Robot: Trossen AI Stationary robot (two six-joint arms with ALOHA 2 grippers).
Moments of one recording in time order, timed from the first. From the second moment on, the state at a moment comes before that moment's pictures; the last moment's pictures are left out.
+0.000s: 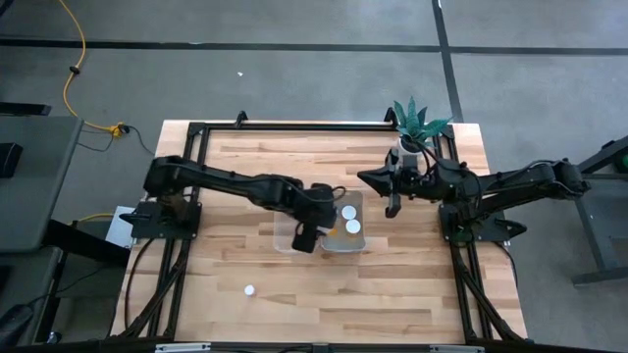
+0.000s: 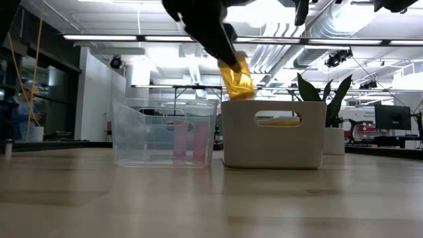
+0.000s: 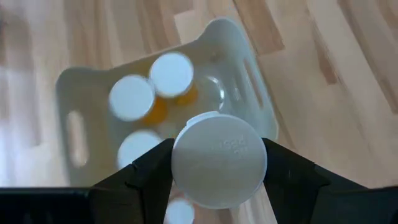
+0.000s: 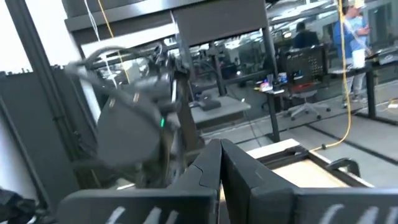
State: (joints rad) left arm 0.02 1.83 1.54 -0.70 0.00 0.22; right arm 0.04 0.97 0.60 0.56 0.15 0.21
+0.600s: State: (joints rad) left arm 0.04 2.02 1.55 -0.63 0.02 0.22; right arm 0.04 0.97 0.60 0.58 0.18 0.20
